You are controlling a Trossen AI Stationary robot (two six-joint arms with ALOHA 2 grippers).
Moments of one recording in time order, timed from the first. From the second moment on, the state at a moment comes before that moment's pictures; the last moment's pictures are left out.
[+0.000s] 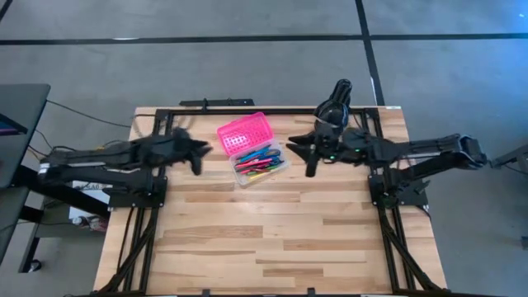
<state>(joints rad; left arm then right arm) 0.09 0.70 0.68 -0.42 -0.38 -0.46 -0.03 1.12 0.81 0.21 0.21 0.31</state>
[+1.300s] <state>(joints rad) 0.98 1.65 1.25 -0.55 0.48 0.13 -0.12 1.69 1.16 -0.09 0.13 0.60</state>
